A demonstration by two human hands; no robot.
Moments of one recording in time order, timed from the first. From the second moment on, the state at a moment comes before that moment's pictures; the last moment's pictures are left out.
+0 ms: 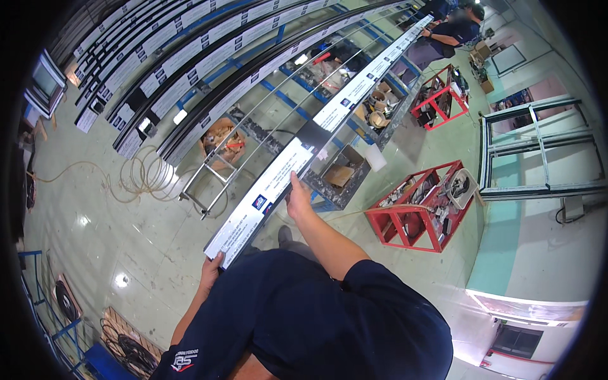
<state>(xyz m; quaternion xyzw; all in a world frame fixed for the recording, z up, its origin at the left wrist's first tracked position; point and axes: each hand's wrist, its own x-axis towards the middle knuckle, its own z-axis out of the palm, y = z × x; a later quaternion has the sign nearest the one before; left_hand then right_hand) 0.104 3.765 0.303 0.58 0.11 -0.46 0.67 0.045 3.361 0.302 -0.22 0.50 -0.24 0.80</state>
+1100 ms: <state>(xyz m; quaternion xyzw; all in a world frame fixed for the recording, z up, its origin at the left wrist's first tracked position) 0.036 3.730 0.301 0.52 0.09 -0.43 0.73 -0.494 3.456 0.214 -0.33 0.67 -0.02 0.67</state>
